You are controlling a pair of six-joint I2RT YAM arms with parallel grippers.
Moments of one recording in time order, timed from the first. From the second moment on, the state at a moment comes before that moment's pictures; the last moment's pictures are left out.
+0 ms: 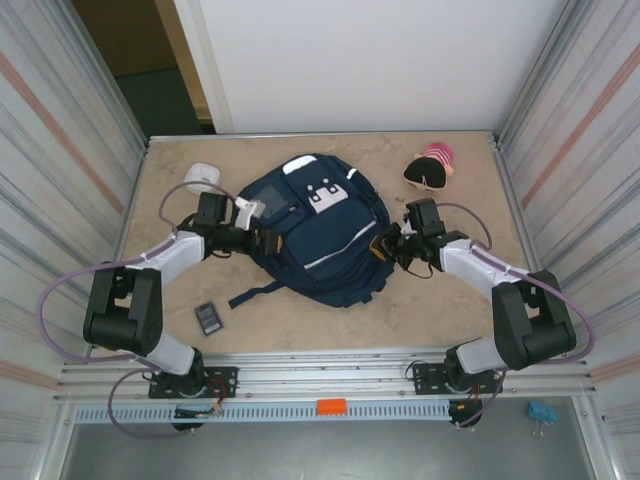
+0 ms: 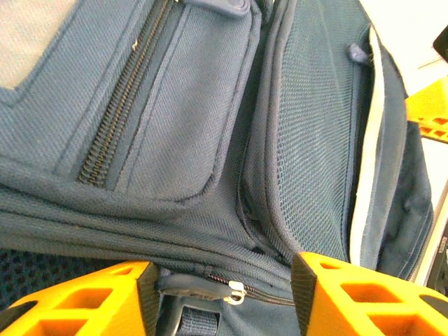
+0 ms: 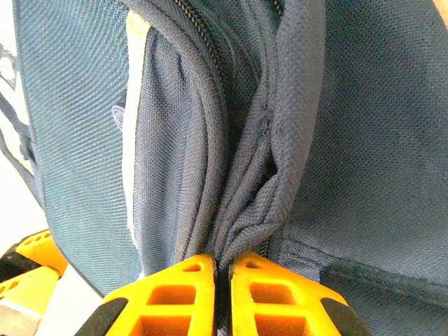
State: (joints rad) left arm -0.20 1.52 0.84 -0.26 0.71 -0.07; right arm 0.32 1.42 0.76 -0.23 -0.45 1.06
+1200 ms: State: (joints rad) left arm -0.52 1.27 0.53 0.12 0.45 -0.24; right arm 0.30 1.42 0.77 -0.09 -0.44 1.13
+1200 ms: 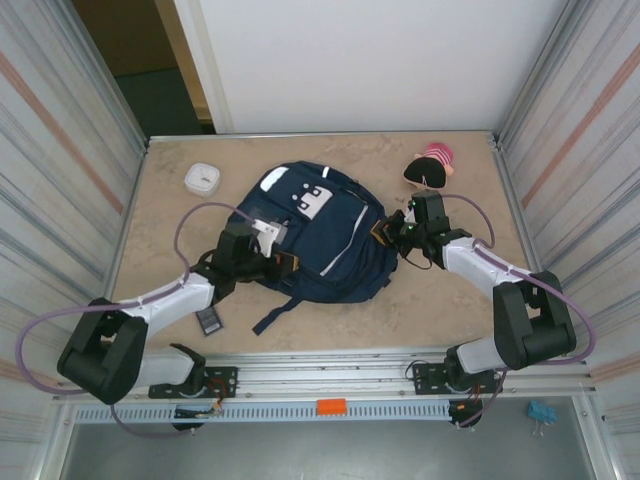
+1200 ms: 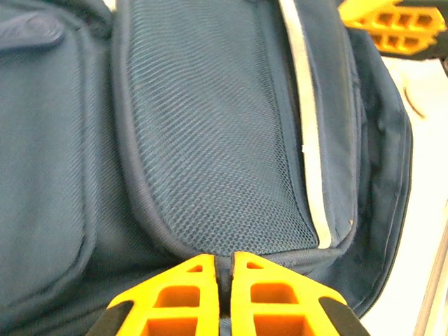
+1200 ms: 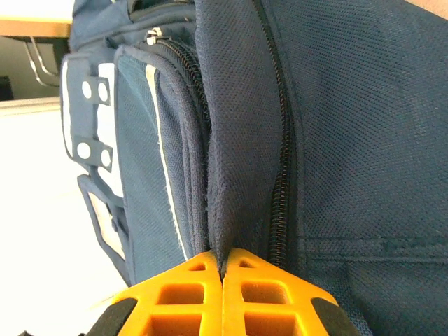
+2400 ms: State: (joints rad) left arm -0.58 1.18 0.45 0.25 0.37 0.09; right arm 0.48 1.41 0.79 -0.29 -0.49 1.13
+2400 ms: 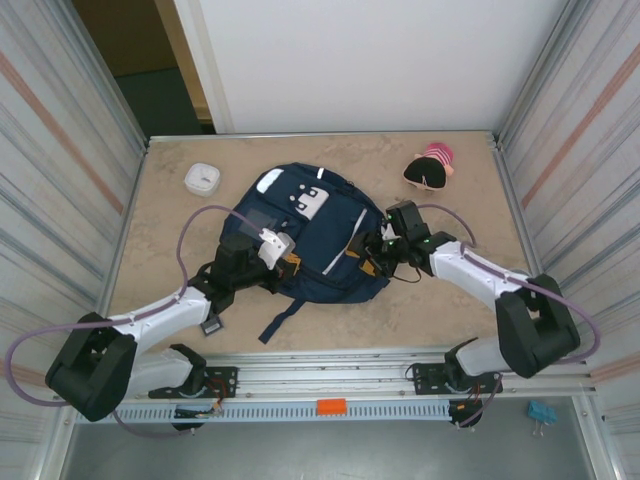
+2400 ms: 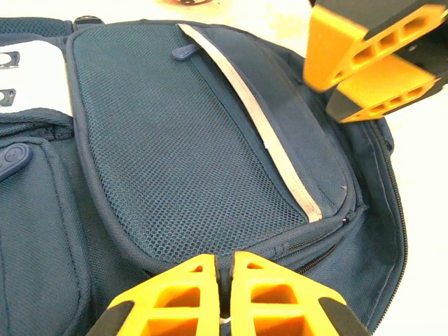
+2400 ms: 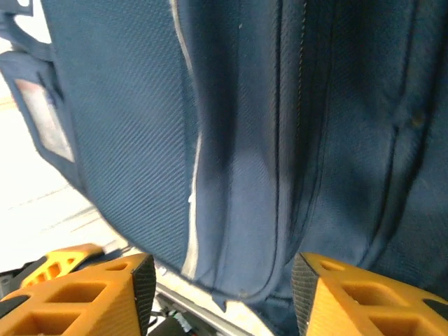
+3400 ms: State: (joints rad) left arm -0.76 1.22 0.58 0.09 0.26 0.57; right arm 0.50 1.55 0.93 0.03 -0.57 1.34
